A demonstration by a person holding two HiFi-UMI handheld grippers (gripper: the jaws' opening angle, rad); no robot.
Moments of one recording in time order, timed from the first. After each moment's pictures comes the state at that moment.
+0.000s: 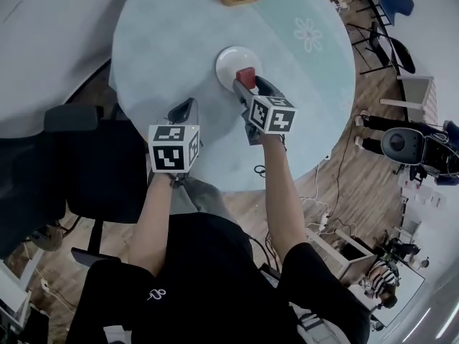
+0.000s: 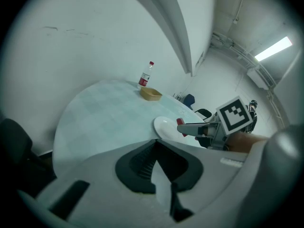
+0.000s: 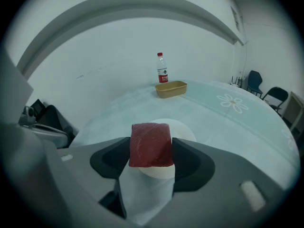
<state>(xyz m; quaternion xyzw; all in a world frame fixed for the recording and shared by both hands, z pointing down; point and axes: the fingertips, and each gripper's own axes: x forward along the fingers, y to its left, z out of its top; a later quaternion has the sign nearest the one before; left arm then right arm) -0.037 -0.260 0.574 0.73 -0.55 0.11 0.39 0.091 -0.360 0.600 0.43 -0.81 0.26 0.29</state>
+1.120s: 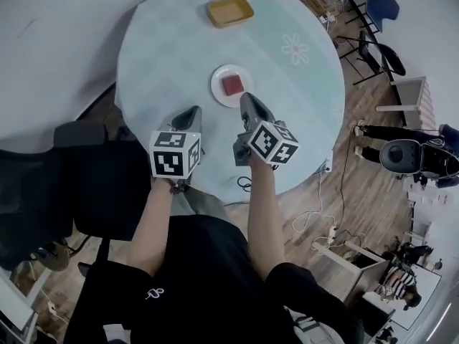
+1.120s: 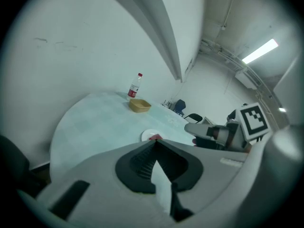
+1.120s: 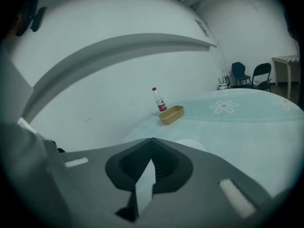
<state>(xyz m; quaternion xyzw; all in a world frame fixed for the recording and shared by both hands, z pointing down) -0.048 -0.260 0.531 0.77 -0.52 0.08 0.35 0.068 -0.324 0.515 0.49 -0.81 0.30 0.07</state>
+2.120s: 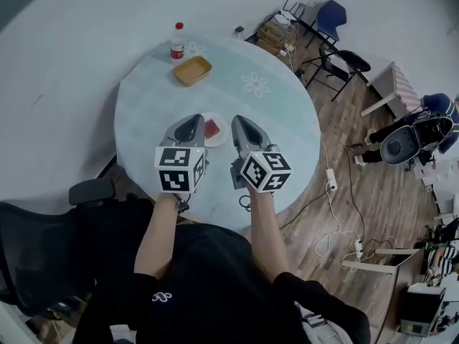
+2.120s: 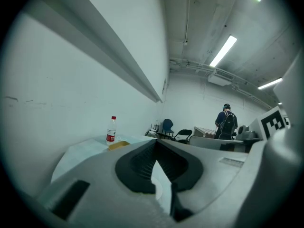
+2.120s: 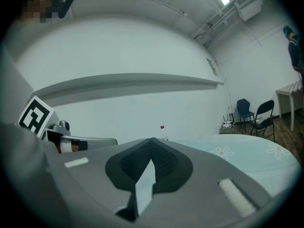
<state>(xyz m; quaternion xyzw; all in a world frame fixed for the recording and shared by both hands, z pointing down) 0.006 -0.280 0.359 0.85 -0.50 0.02 0.15 0.099 -0.280 0.354 0.51 -0.85 0.12 -0.02</state>
